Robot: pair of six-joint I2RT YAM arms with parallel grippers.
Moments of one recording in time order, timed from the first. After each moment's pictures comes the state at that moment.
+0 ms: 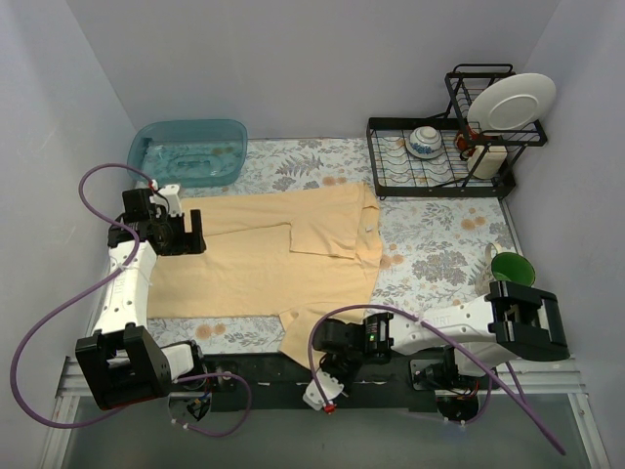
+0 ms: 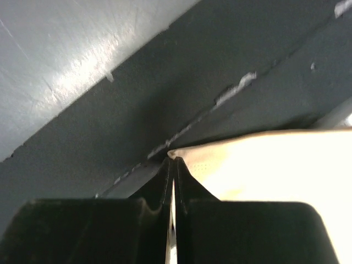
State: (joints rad) left arm 0.21 1.19 0.97 -0.72 0.27 0.12; right arm 1.52 1.43 0.68 -0.36 -0.39 -1.00
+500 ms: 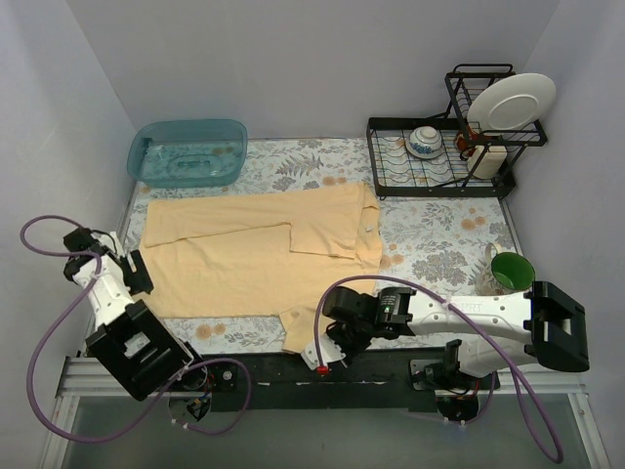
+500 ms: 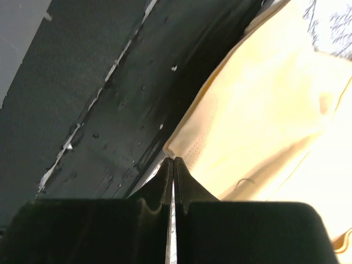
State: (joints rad) left arm 0.69 1.22 0.89 -0.83 0.03 0.24; right arm 1.35 1.28 0.79 -0.62 -0.32 -0.86
